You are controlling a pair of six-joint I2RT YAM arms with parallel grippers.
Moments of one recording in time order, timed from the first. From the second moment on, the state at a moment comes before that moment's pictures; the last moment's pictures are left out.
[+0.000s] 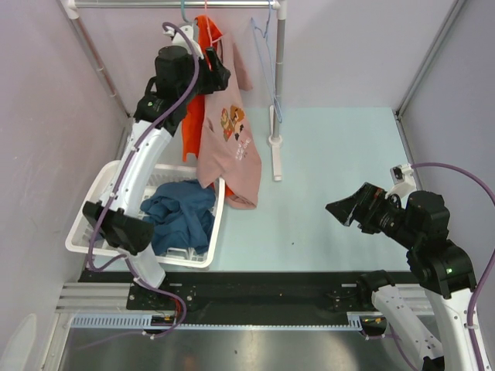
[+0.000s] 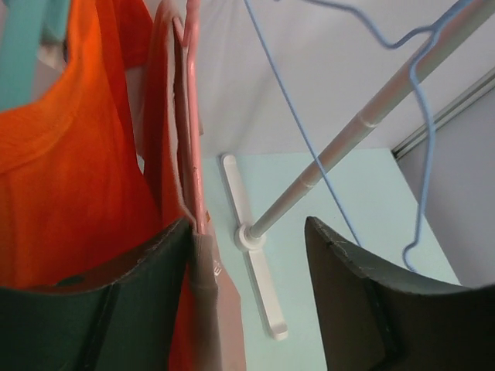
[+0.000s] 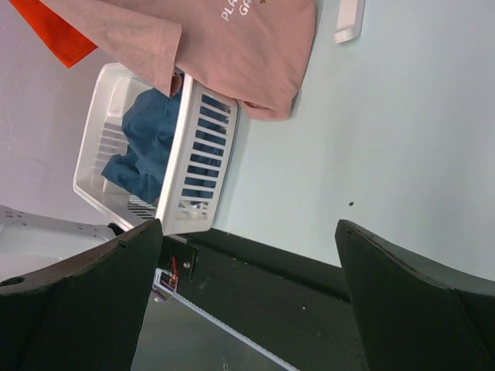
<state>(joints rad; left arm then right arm) -0.37 1.72 2.07 -0.49 -0.02 -0.34 0.26 0.55 1.06 -0.92 -0.32 0.66</state>
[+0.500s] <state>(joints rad) -0.37 1.81 2.21 -0.62 -0.02 -0.31 0.26 0.54 1.07 -0.92 -0.31 0.66</state>
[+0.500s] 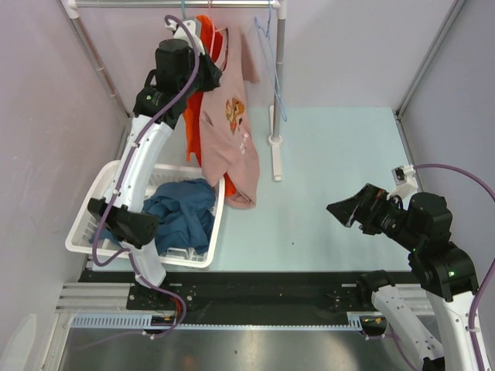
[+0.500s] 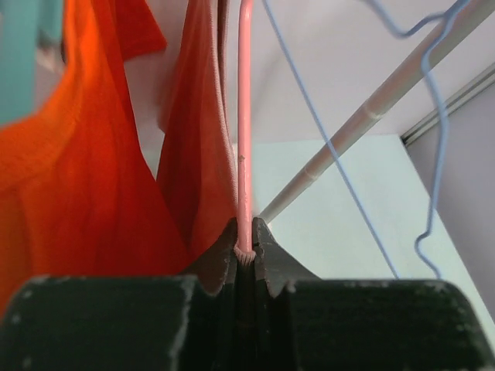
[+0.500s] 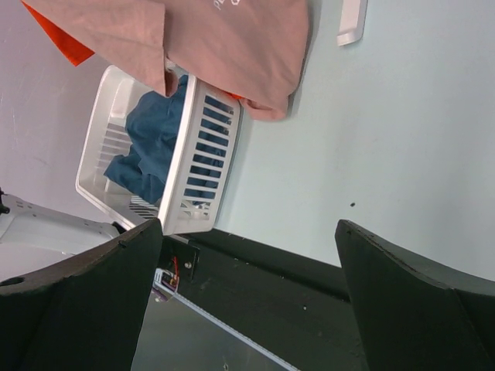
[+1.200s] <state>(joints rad) -0.37 1.12 1.62 -0.51 0.07 -0.47 0.26 0.54 1.04 -0.91 -0.32 0.66</state>
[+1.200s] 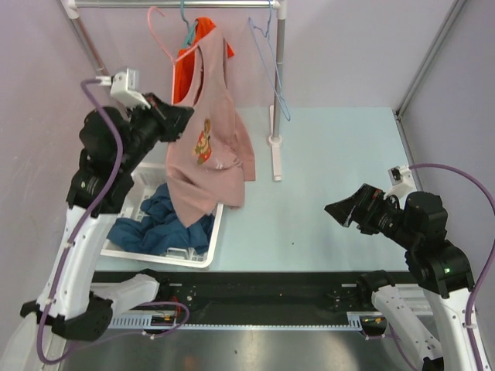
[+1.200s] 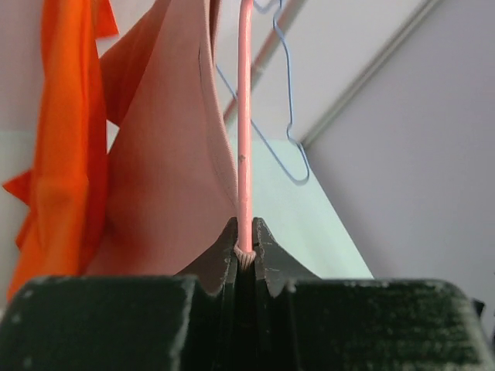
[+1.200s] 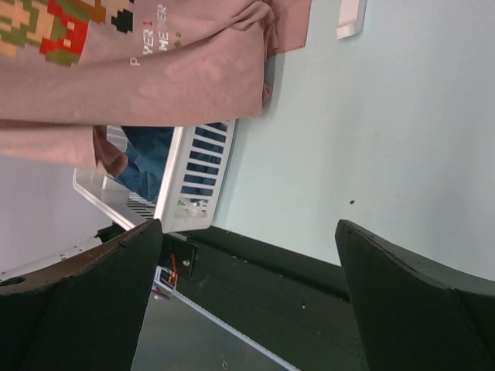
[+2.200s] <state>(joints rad) -0.78 1.11 0.90 -0.29 0.48 -0.65 0.26 0.56 0.88 -0.60 -0.51 0.65</state>
